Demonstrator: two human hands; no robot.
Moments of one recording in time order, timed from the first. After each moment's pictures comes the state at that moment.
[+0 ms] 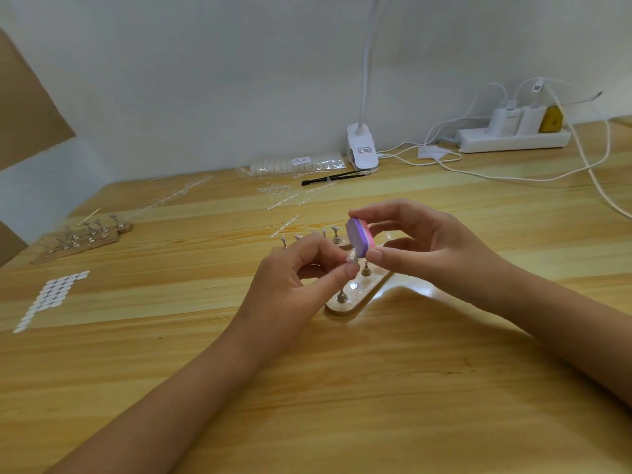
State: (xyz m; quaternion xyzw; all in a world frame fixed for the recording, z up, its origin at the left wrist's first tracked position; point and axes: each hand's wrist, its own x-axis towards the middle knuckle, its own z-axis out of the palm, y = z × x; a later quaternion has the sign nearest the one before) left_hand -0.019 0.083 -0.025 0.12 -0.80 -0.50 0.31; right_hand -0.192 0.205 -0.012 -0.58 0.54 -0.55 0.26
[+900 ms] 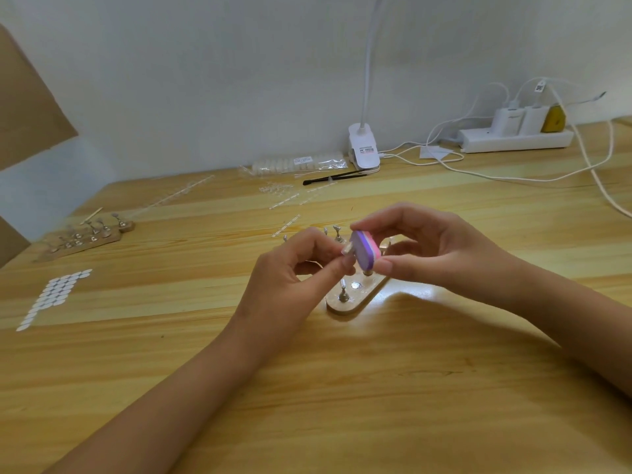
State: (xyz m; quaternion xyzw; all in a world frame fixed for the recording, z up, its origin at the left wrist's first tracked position) left_hand -0.017 0.082 -0.024 0.11 -0.80 -0.49 0.33; right_hand -0.196 0.209 -0.010 -0.61 0.54 -0.52 0.26
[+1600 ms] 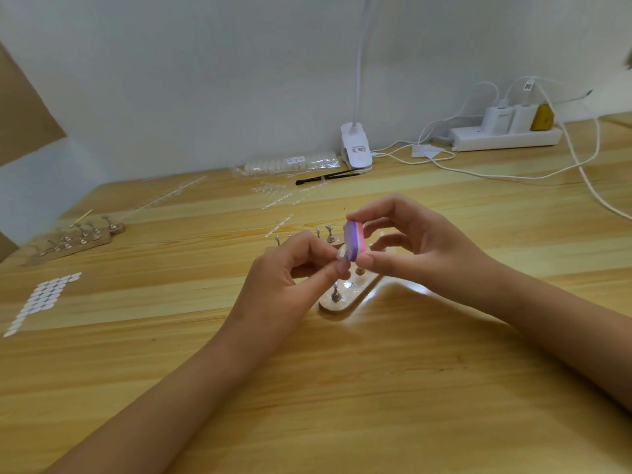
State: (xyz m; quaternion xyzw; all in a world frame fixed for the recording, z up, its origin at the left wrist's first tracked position) left_hand -0.017 0.084 -0.025 0.10 -0.81 -0.49 0.31; right_hand -0.192 0.205 -0.014 -0.60 0.55 -0.54 0.22
